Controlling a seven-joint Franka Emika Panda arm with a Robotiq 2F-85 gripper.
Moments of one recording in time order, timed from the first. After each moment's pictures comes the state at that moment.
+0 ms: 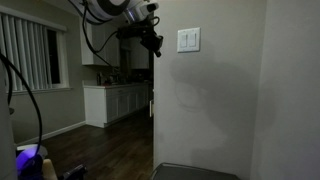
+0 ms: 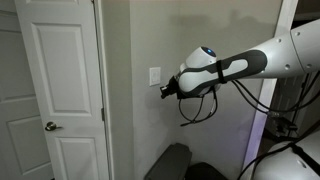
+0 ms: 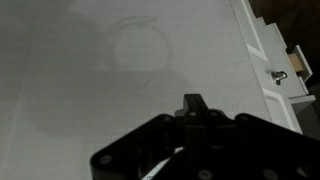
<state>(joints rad) 0.03 -0.59 0.09 -2.59 0.12 2.81 0.05</state>
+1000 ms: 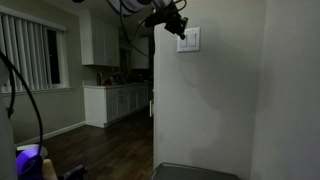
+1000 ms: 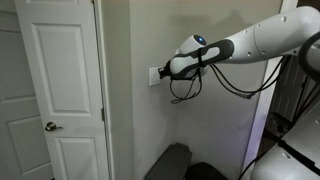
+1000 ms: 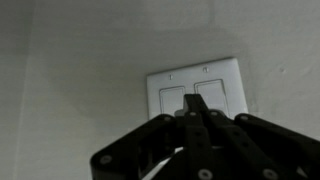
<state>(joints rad) -0.06 -0.32 0.05 -2.24 0.05 2.88 0.06</state>
